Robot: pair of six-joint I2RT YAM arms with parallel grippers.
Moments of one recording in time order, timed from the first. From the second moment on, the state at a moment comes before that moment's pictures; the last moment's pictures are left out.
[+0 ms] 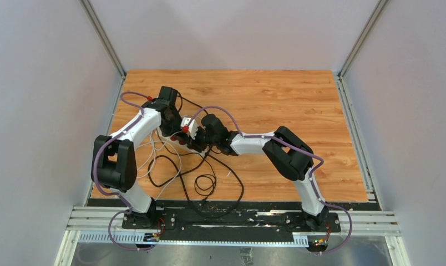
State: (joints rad) left arm -0.21 1.63 1.16 -0.65 -0.14 -0.71; right arm 0.92 2.11 1.33 0.33 -0.32 -0.33
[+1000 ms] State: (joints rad) left arm -0.26 1.73 1.18 -0.64 -0.27 -0.77; right arm 0.96 2.10 1.36 0.26 -0.21 -0.36
